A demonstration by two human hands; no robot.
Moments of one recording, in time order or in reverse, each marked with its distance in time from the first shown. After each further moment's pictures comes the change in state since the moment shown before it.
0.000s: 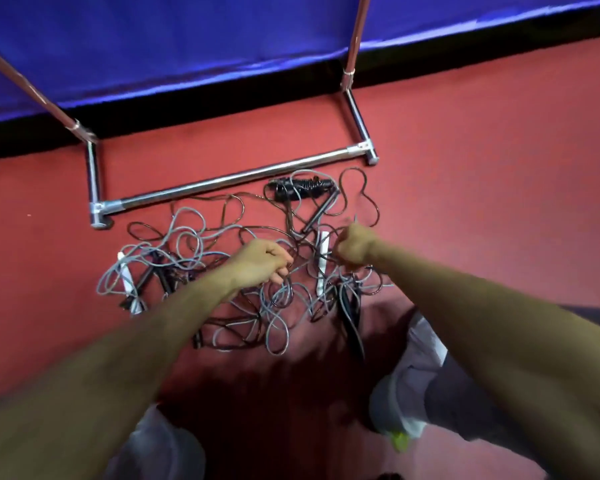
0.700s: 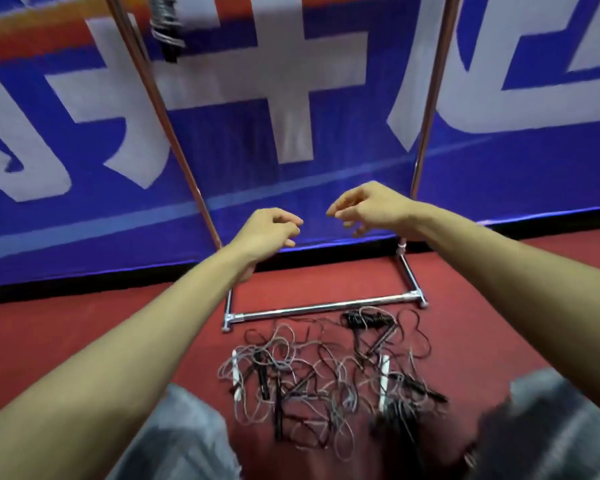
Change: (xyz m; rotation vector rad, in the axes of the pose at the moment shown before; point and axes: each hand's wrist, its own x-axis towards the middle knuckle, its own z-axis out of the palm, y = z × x) left_hand -0.251 0.156 -0.173 -0.104 0.627 0.420; right_hand -0.242 -0.218 -0.175 0.238 0.248 -0.767
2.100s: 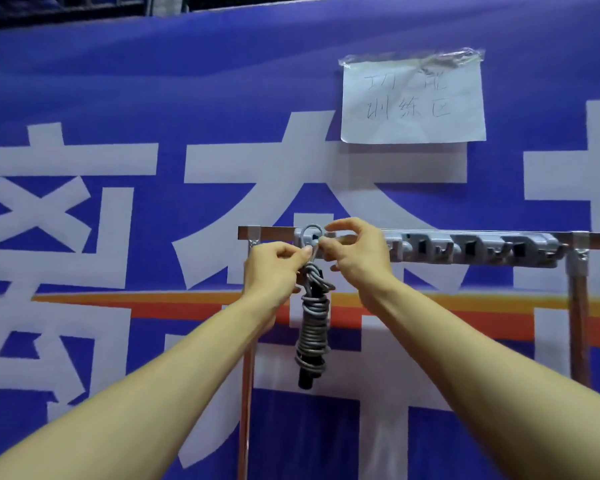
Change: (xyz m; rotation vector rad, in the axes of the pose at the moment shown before) left_hand 0.116 0.201 -0.250 -0.332 0.713 0.593; right_hand 0.164 -0.342 -0.053 0.324 0.543 -0.732
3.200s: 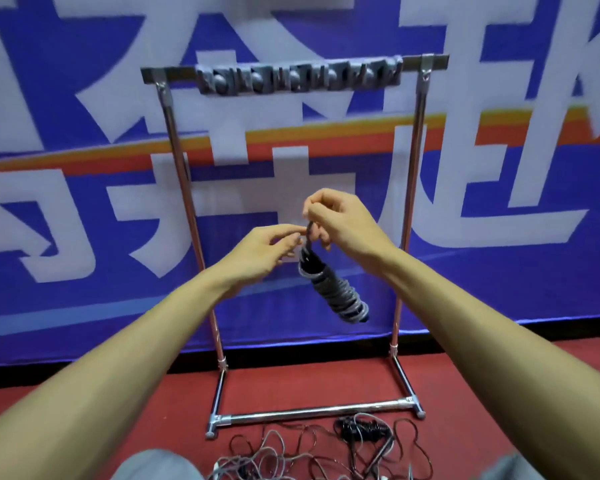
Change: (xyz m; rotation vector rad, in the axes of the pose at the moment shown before) left_hand -0.262 -0.016 0.006 0.130 -0.798 -0.129; right_hand -0.266 -0.003 -0.147 -0.086 -0.248 0.215
